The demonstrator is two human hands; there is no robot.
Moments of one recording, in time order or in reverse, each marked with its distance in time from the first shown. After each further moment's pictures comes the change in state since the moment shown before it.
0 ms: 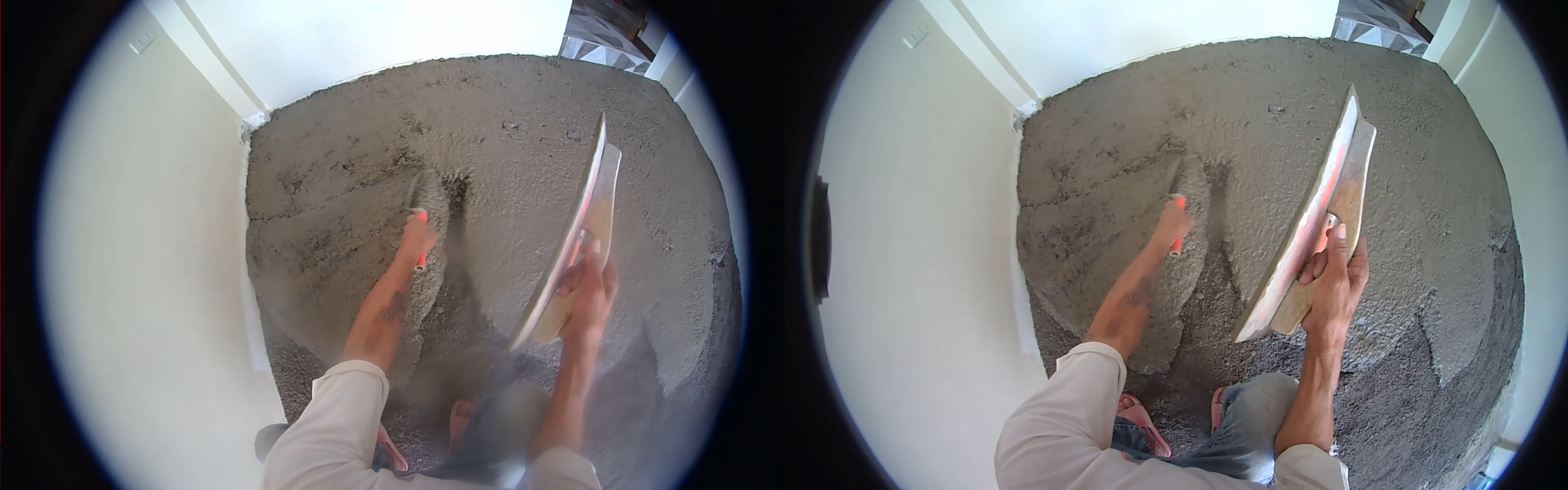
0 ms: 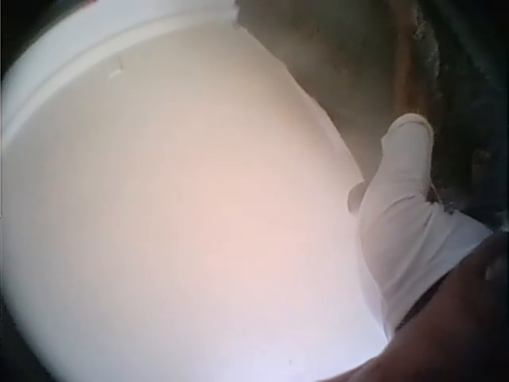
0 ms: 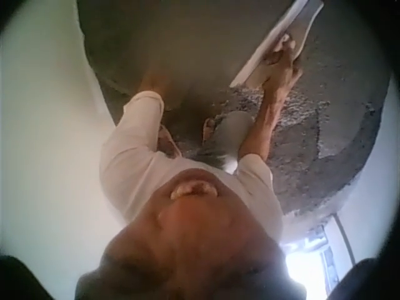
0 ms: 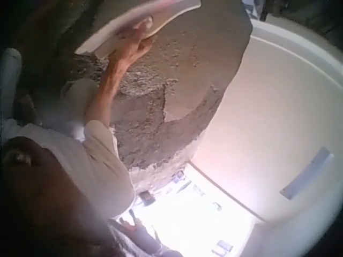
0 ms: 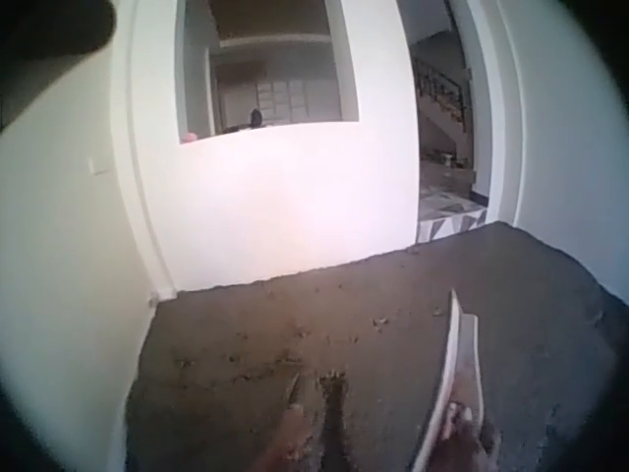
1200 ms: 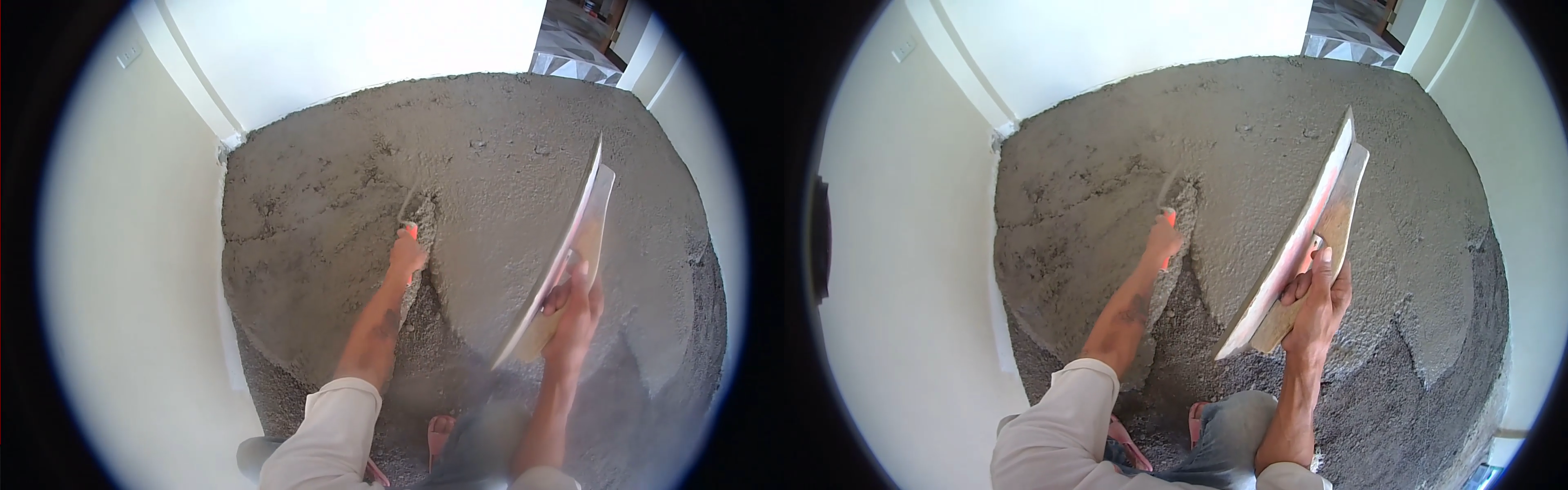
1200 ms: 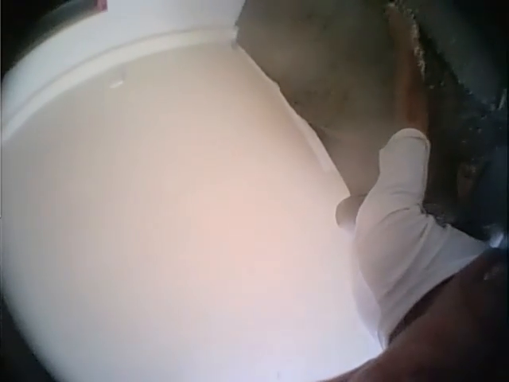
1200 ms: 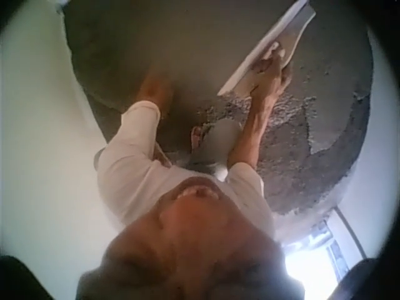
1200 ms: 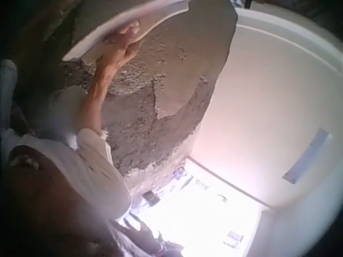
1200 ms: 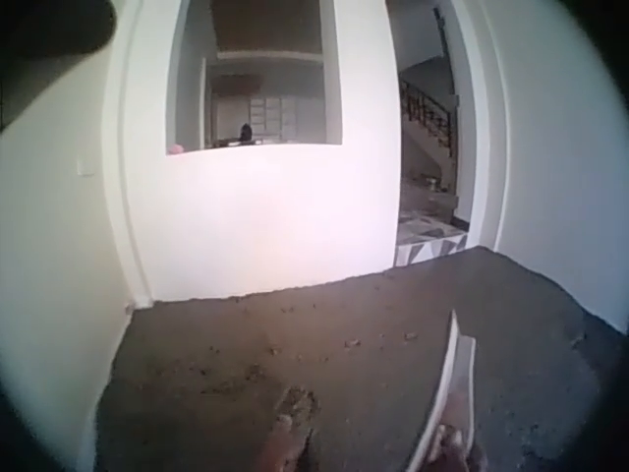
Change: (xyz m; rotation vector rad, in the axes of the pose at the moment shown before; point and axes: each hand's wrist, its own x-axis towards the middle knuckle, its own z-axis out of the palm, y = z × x) left_hand -0.031 0.053 0.029 0.026 -0.129 0.063; right_hand 0.000 -0.015 -0.030 0.047 0.071 -0.048
